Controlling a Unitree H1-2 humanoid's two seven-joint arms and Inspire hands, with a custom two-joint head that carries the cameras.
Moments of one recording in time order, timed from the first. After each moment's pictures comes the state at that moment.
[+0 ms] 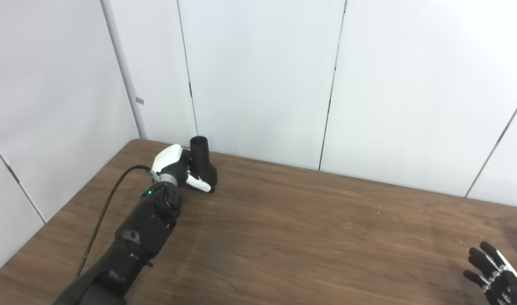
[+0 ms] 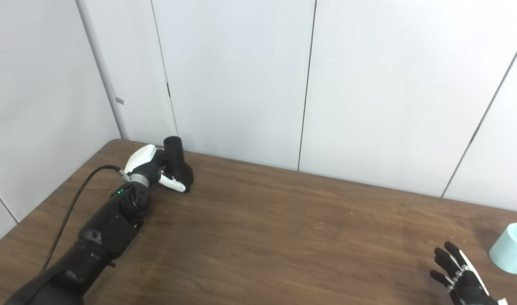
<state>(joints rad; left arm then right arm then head) -0.60 0.53 -0.15 0.56 0.53 0.37 0.09 -0.02 -0.19 -0.10 -0.01 0.12 -0.16 0.18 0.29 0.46</state>
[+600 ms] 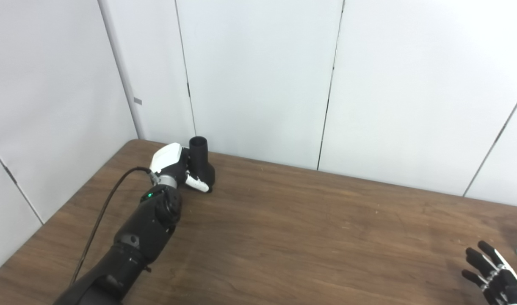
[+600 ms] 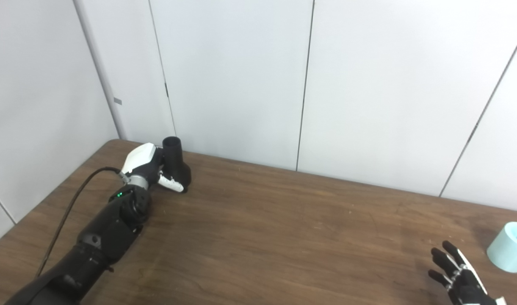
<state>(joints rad) -0.58 0.53 -0.17 0.53 0.56 0.35 0.15 -0.02 -0.19 -0.10 -0.02 0.11 -0.16 0.17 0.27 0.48</state>
